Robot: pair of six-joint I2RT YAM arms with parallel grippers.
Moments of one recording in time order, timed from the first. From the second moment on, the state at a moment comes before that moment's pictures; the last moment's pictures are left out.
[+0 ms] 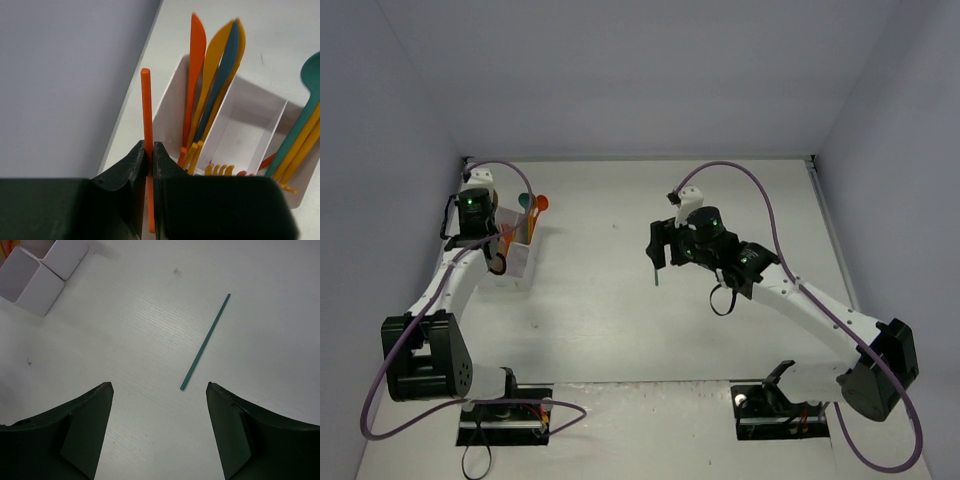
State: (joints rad) left arm 0.06 1.36 0.95 -0.08 -0.42 0.16; right arm 0.71 1.25 1.00 -0.27 0.05 0.27
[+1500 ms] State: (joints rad) left arm -0.13 0.89 1.08 -0.57 -0.09 -0.31; right arm 0.71 1.97 1.28 -0.40 0.32 0.50
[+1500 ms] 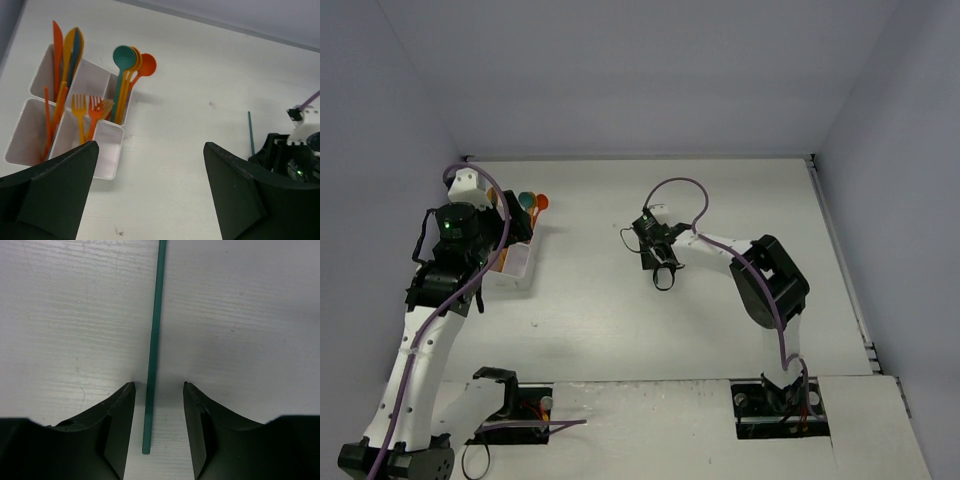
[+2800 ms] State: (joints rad) left arm -0.58 1.30 1.32 -0.33 0.06 -0.62; right arm 0.74 1.26 1.13 -0.27 -0.01 0.25
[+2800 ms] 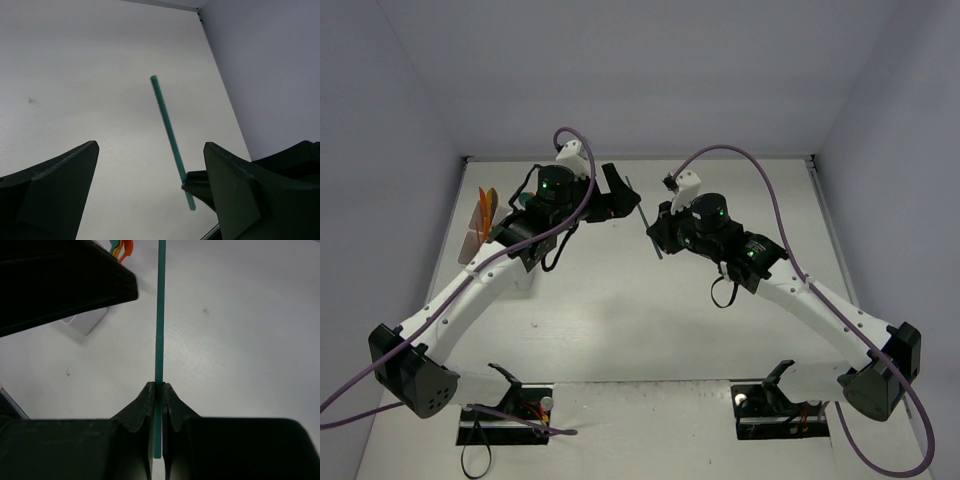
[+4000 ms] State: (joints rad) left arm -0.61 1.33 1.33 -0.36 -0.20 -0.42; right arm 0.74 1.24 1.10 -0.23 -0.05 0.26
